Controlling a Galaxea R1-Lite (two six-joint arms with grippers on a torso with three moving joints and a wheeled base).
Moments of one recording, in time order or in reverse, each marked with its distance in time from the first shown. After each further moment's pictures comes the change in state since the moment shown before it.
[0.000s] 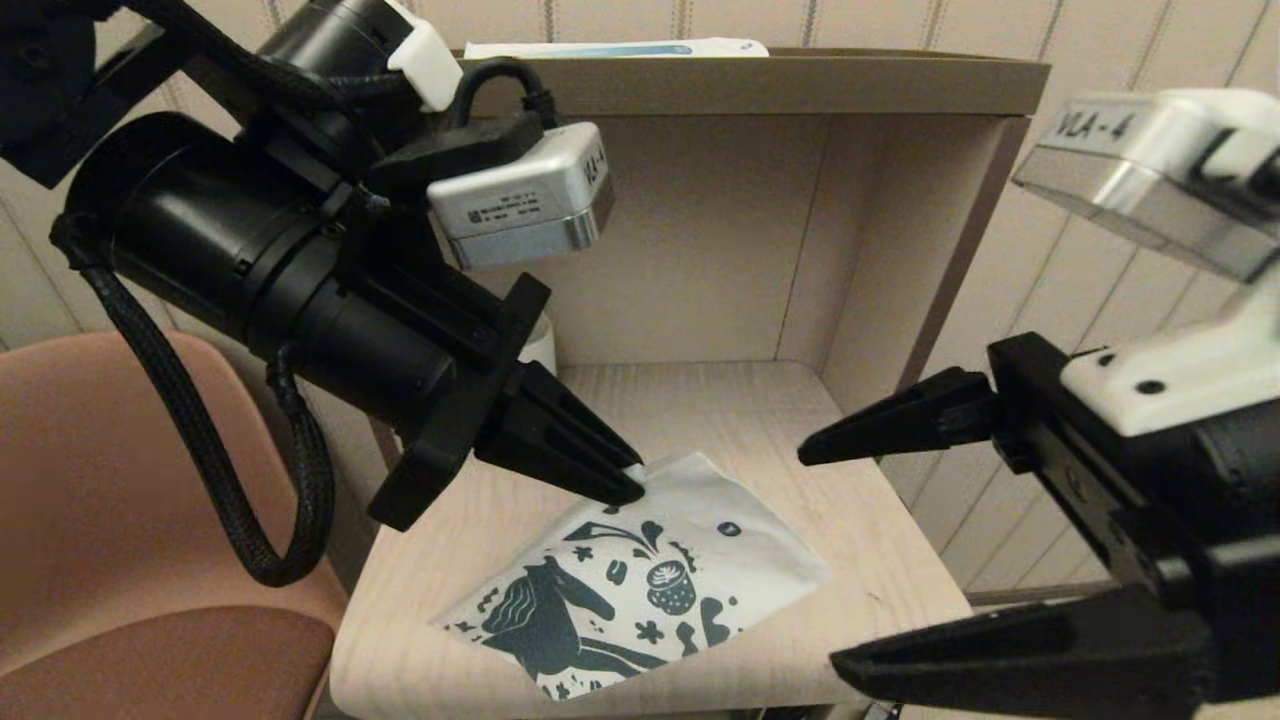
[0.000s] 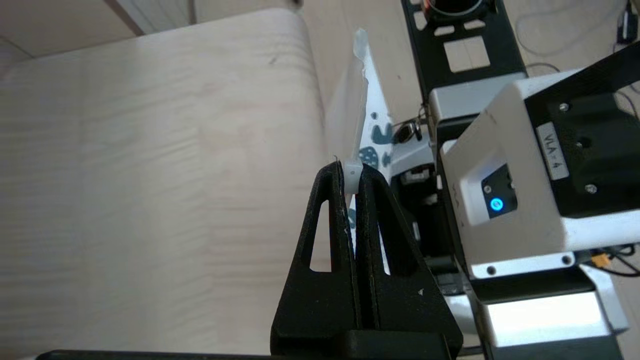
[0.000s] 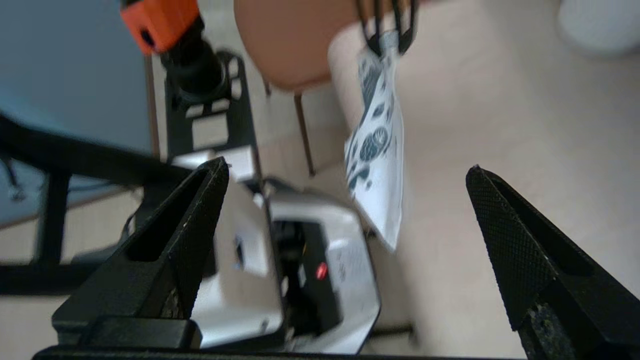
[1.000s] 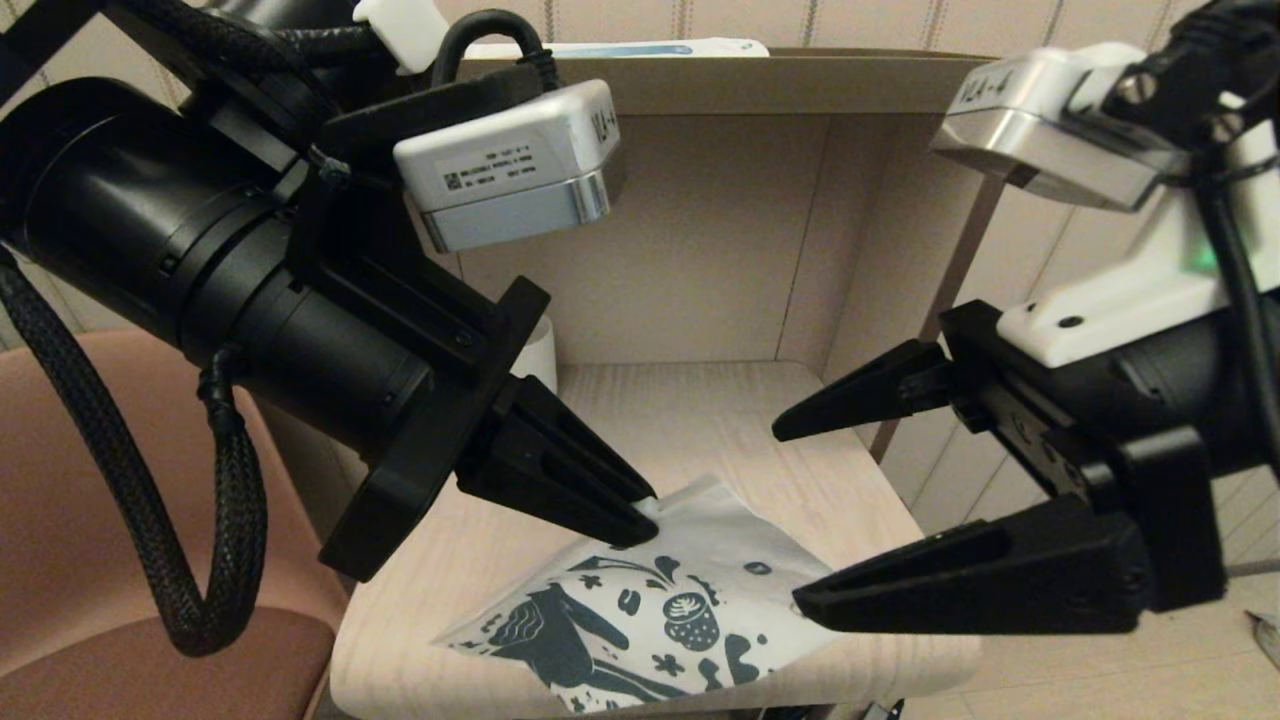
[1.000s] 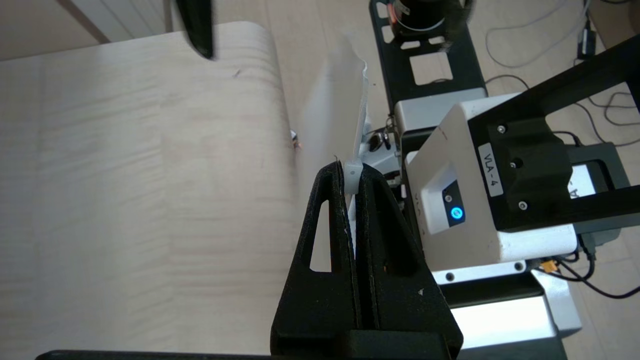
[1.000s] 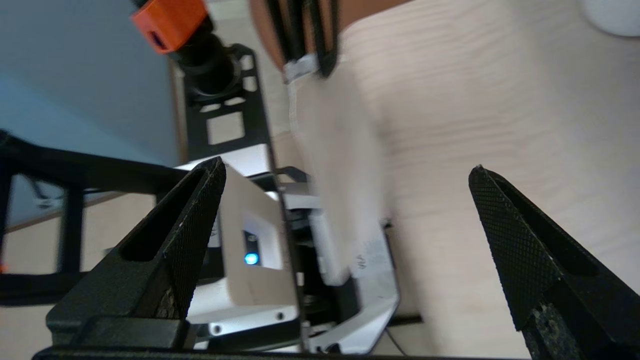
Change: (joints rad) left arm -0.063 -0.040 0.000 0.026 0.009 -0.092; right arm -0.037 0.099 -0.176 0.159 0.062 0.002
